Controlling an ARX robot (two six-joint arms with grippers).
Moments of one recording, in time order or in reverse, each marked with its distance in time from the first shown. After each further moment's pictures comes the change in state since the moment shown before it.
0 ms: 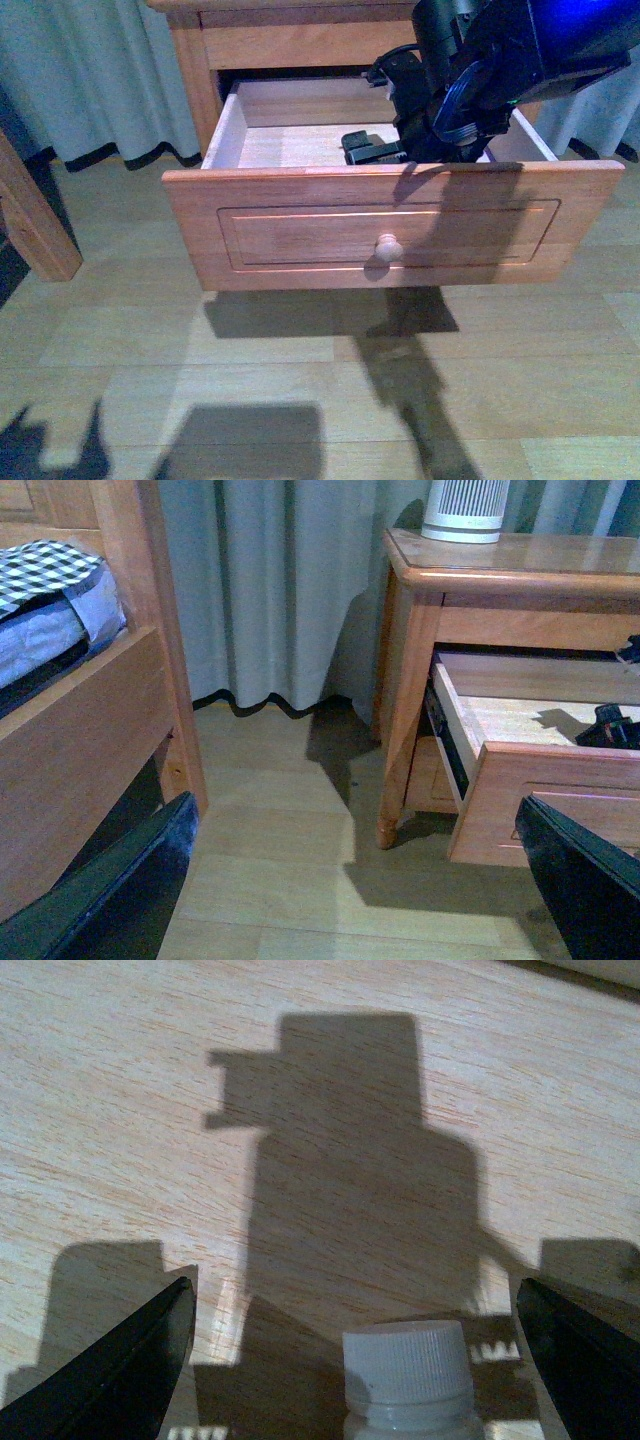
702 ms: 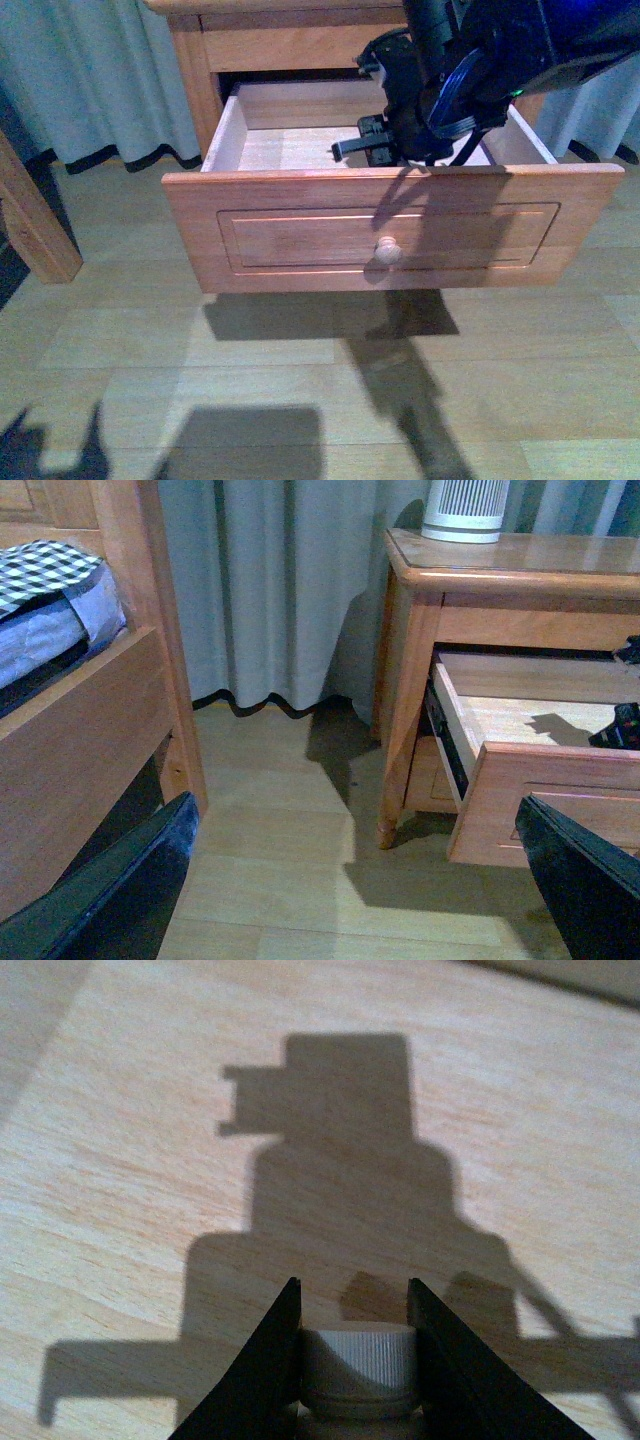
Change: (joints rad) left arm 0.000 0.000 0.000 0.000 0.000 0.000; right arm 0.029 -0.086 -0.091 0.055 0.018 0.038
